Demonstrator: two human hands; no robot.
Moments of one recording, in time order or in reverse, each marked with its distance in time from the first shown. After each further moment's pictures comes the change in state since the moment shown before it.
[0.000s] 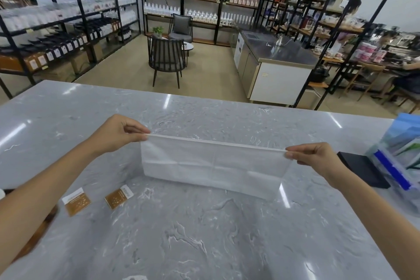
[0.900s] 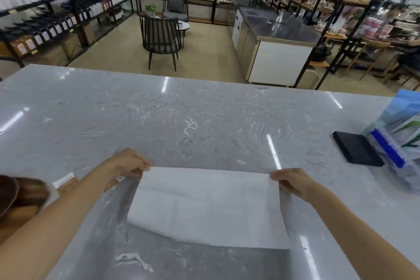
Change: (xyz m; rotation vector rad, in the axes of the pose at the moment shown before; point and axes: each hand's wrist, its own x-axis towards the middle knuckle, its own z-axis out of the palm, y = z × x) left_hand -0.028 -0.060 0.109 -0.123 -0.196 -0.699; right_hand -0.022 0.129 0.040 0.180 -0.047 0.566
